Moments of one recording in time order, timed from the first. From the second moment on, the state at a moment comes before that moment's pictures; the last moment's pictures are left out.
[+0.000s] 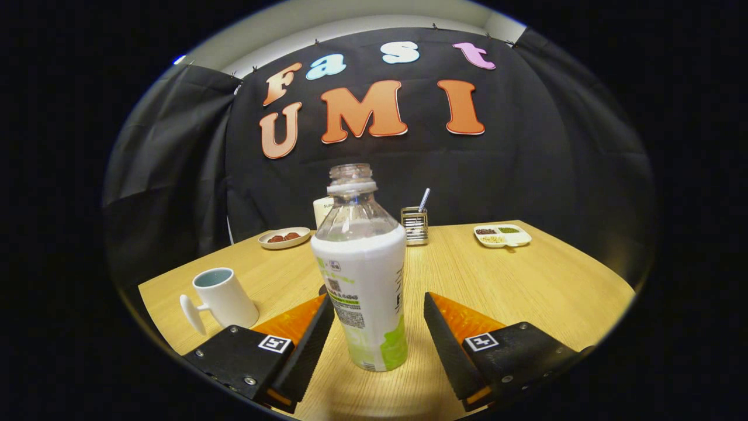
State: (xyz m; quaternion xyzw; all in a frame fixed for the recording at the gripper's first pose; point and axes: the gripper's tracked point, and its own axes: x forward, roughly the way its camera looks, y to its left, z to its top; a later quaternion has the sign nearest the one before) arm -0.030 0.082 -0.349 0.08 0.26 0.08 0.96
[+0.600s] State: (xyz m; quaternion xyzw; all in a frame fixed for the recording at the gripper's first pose) arm -0.025 0.082 -0.364 0.10 0.29 0.04 0.95
